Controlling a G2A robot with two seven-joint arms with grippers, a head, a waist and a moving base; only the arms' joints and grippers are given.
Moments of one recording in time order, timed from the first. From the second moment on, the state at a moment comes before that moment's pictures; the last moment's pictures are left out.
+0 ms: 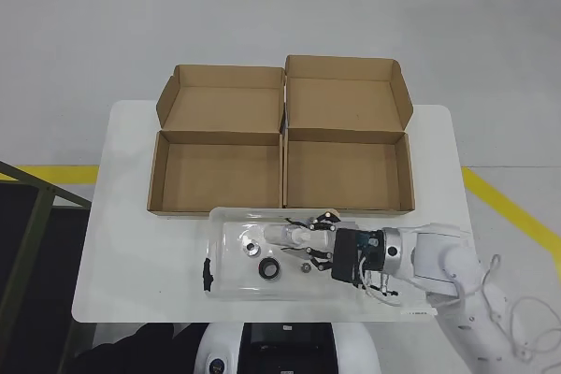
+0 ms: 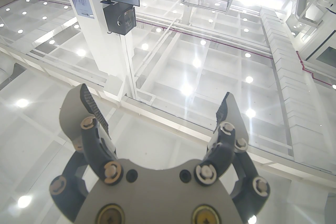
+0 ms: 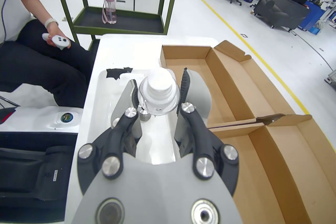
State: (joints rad) left arm -0.39 -0.34 -0.21 -1.15 3.07 0.45 0.08; right arm -1.25 -1.12 1.22 -2.00 -1.18 -0.95 0.15
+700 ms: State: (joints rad) left arm -0.39 -0.34 -0.21 -1.15 3.07 0.45 0.08; right arm -1.17 -1.11 1.31 -2.10 -0.95 -0.89 0.03
